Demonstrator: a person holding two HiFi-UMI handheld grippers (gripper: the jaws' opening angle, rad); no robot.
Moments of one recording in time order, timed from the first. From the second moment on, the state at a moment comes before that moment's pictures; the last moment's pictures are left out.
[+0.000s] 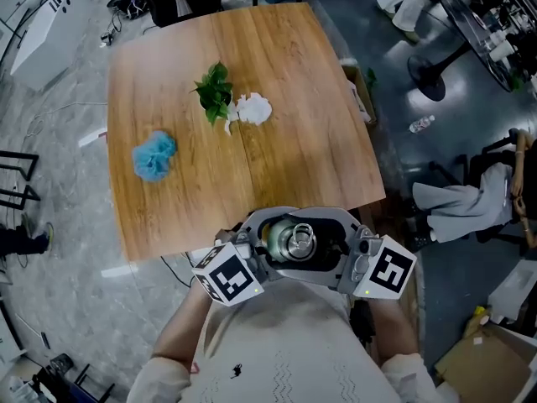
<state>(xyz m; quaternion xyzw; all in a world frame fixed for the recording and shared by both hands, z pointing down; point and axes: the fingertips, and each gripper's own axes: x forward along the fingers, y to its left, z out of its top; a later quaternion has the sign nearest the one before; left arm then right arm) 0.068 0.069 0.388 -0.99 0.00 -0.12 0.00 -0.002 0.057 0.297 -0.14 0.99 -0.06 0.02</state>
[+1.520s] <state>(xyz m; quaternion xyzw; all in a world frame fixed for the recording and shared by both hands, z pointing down) -0.024 -0.018 0.386 -0.93 0.36 -0.09 -0.04 0.060 0.013 0.301 -0.39 0.91 -0.05 0.08</state>
